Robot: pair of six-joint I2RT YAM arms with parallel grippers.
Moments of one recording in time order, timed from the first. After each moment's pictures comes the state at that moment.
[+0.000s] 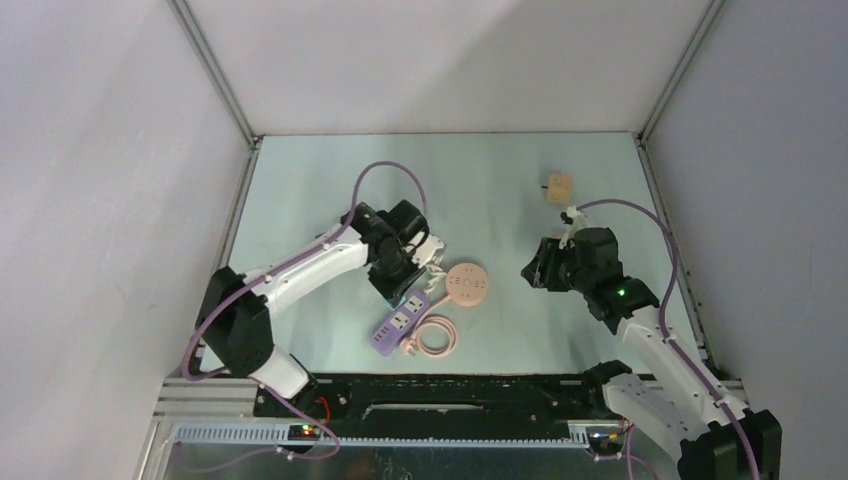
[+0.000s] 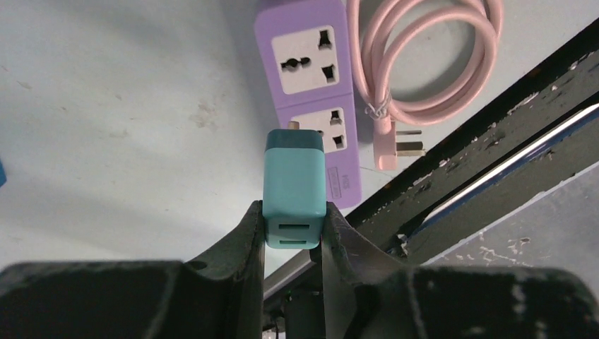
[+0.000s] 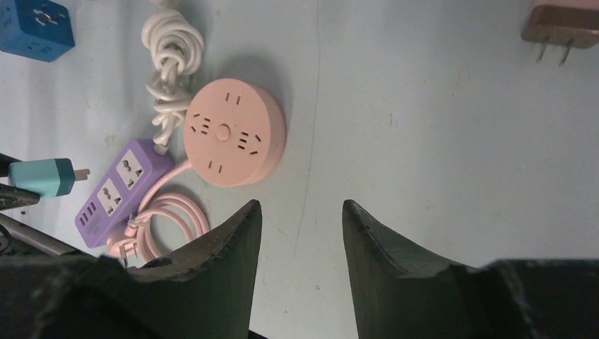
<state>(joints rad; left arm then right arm) -0.73 1.53 1.24 -1.07 0.12 0.10 0.34 0.87 0.62 -0.41 -0.17 0.43</state>
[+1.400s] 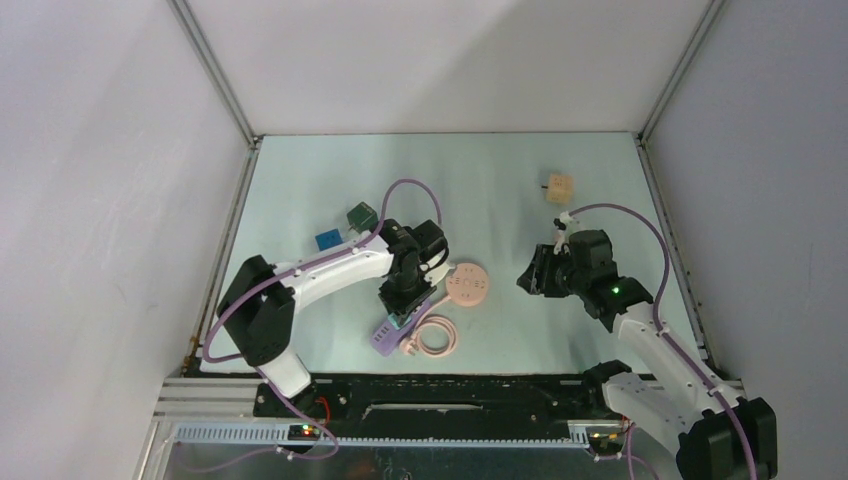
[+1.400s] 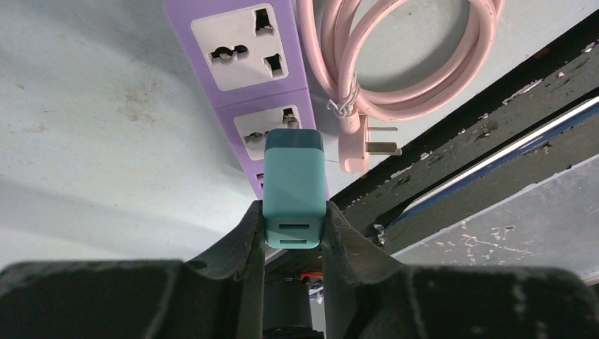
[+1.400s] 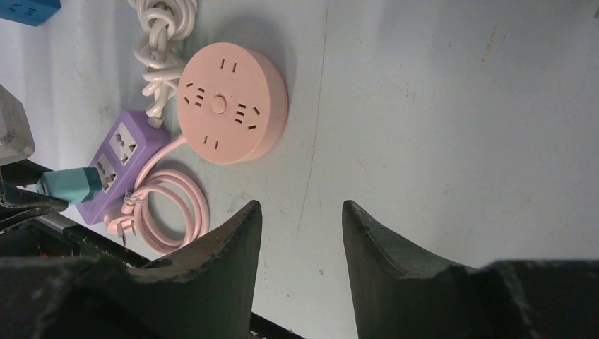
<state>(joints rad) -0.86 1.65 1.23 -1.11 0.09 -0.01 0.32 0.91 0.58 -0.41 -0.24 0.44</state>
